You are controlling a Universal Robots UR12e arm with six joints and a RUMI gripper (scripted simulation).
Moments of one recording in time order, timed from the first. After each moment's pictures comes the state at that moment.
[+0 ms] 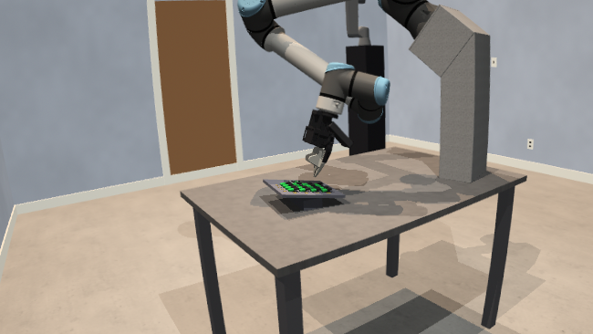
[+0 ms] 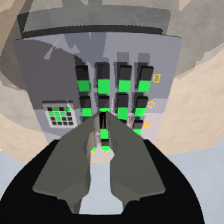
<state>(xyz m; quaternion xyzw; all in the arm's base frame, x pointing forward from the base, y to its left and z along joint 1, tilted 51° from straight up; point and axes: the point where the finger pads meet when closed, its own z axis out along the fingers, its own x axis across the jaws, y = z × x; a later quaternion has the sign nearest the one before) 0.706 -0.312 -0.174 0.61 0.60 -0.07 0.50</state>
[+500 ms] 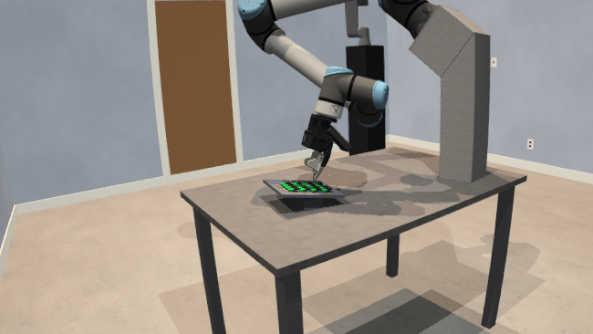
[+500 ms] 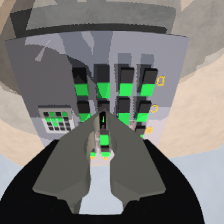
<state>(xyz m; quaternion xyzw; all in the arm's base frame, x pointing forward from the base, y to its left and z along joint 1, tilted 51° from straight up) 0.713 -0.322 -0.181 0.61 0.60 -0.07 0.50</state>
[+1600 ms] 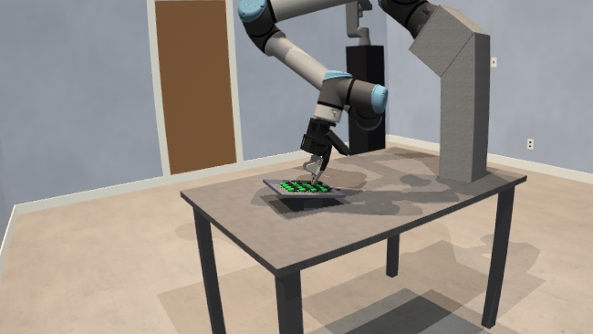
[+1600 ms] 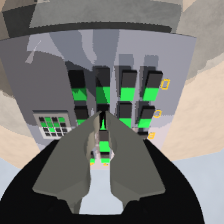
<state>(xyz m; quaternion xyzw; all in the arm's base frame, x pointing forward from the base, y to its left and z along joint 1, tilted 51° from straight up) 0.721 -0.332 -0.188 0.61 0.60 -0.07 0.50</state>
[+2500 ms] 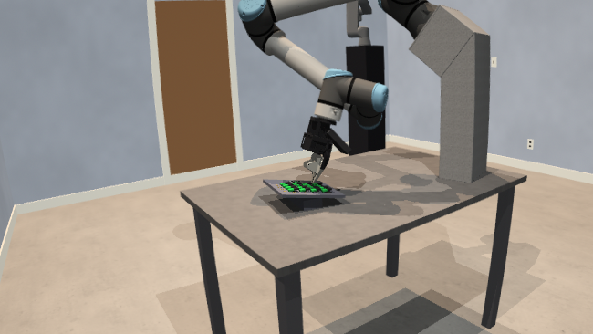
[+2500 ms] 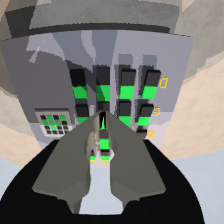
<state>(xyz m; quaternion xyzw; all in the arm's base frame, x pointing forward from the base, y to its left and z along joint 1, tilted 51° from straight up) 0.718 -0.328 -0.185 0.61 0.60 -0.07 0.50</state>
